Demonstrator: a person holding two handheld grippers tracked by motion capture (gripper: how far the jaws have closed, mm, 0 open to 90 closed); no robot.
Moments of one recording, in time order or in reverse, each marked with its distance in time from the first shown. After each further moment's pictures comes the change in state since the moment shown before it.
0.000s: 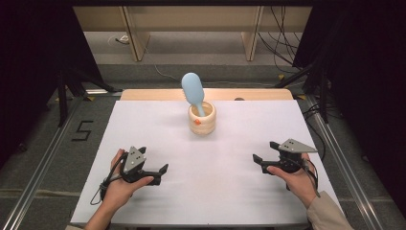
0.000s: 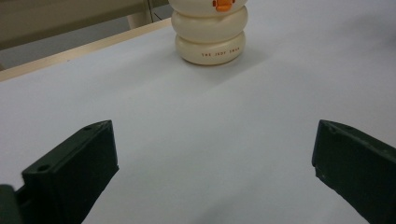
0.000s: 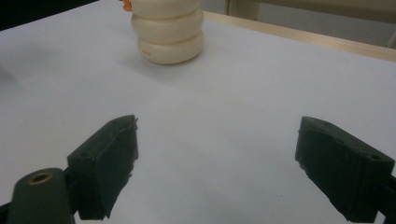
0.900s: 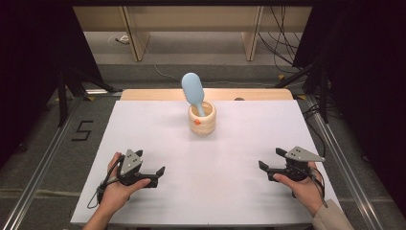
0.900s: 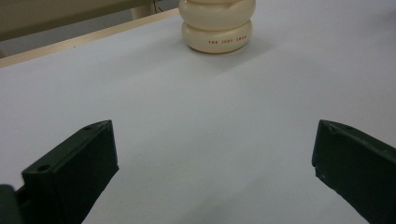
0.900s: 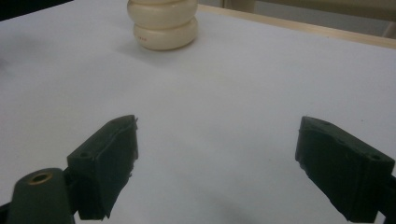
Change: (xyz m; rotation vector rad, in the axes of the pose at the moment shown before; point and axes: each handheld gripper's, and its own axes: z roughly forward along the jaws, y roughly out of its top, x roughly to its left) left arm 0.002 -0.009 -0.004 0.016 0.008 -0.015; right arm -0.002 -0.020 -0.016 -0.002 -0.016 0.005
